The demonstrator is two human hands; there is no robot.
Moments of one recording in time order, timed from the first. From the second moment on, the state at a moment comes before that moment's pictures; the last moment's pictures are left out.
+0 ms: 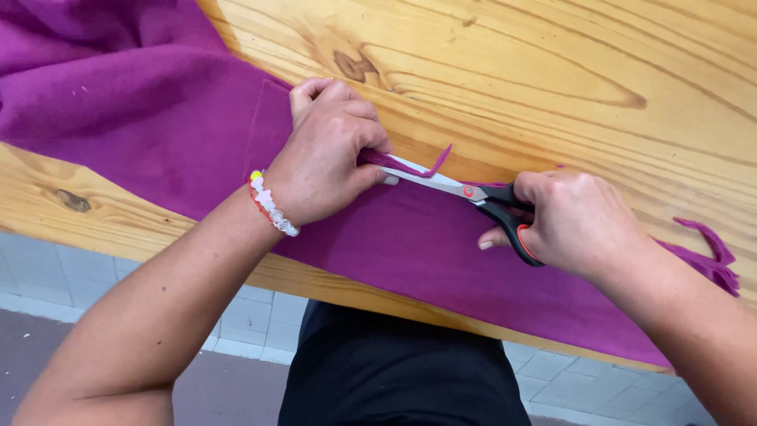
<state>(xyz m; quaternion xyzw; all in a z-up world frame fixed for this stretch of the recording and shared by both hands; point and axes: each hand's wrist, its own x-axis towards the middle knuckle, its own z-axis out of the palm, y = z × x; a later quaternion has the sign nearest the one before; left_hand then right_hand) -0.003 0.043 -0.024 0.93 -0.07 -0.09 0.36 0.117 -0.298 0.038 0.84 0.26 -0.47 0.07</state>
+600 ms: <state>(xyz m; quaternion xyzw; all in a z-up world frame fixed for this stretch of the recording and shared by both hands) 0.008 0.088 -0.008 0.95 -0.10 -0.15 0.26 0.115 -0.276 0.044 0.84 0.25 -0.48 0.09</state>
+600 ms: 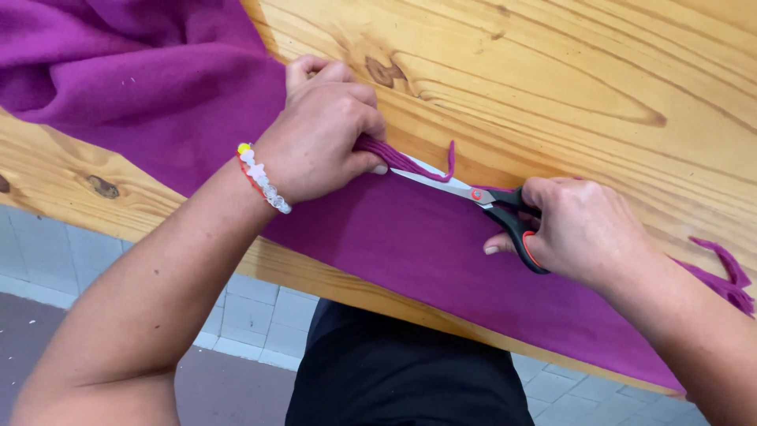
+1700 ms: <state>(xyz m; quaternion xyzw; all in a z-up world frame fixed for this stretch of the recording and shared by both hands) -0.005 0.091 -0.026 0.93 -0.09 -0.09 0.34 0.112 -0.250 0.042 0.84 0.27 -0.46 0.09</state>
